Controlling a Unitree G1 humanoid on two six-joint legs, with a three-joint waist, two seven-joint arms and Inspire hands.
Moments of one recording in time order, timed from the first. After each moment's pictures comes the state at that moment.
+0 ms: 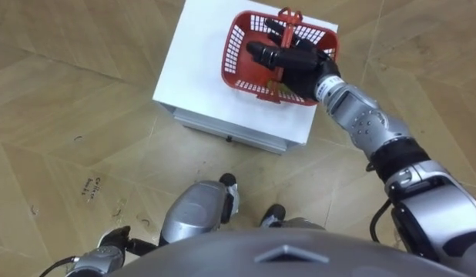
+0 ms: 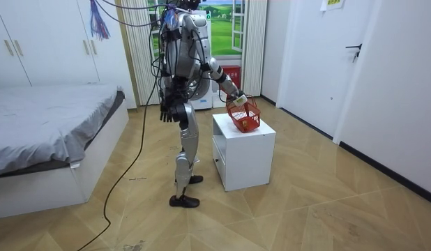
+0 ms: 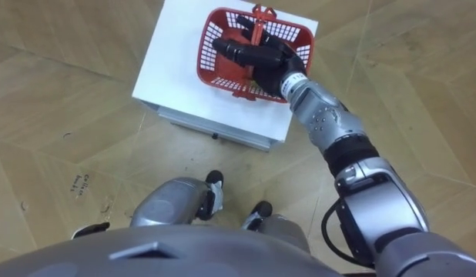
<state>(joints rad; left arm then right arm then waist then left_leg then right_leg) 0.15 0.27 -0.14 1.16 -0.03 0.15 0.03 -0.36 -0.25 0.34 0.74 0.98 0.13 0.20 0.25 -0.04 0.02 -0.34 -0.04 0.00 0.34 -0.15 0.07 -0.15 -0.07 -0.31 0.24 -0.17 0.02</state>
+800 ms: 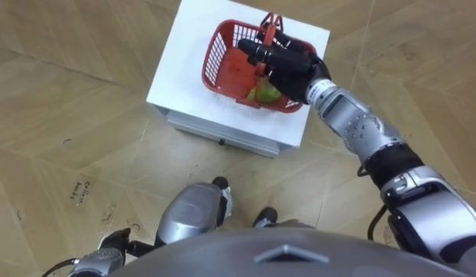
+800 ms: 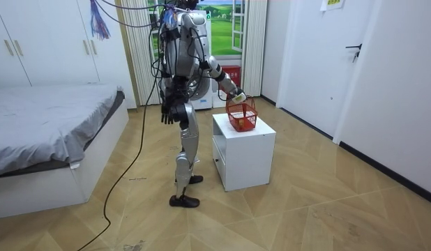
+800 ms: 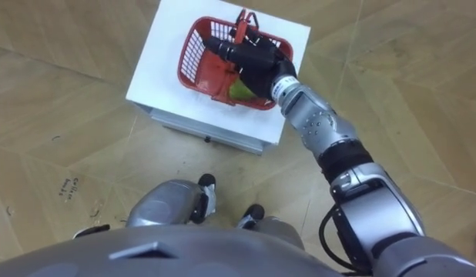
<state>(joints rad) 0.16 0.27 -0.14 1.13 -0.03 0.17 0.03 -0.33 -0.24 0.37 0.68 1.18 0.13 0.20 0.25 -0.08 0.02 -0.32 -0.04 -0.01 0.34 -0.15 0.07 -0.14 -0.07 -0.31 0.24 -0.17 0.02</state>
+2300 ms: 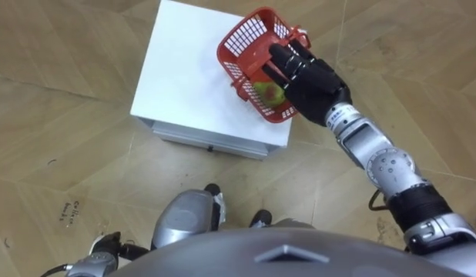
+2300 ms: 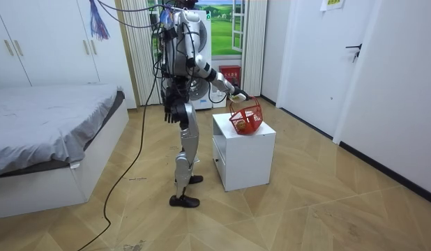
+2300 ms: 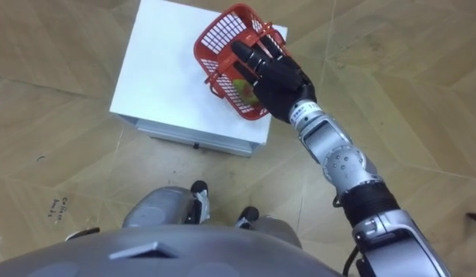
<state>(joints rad) 0.19 0.28 -0.12 1.12 -0.05 0.17 0.07 -0.07 -0.33 0.33 0.41 1.33 0.13 0.19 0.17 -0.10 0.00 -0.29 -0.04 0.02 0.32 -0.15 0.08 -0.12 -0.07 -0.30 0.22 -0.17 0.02</state>
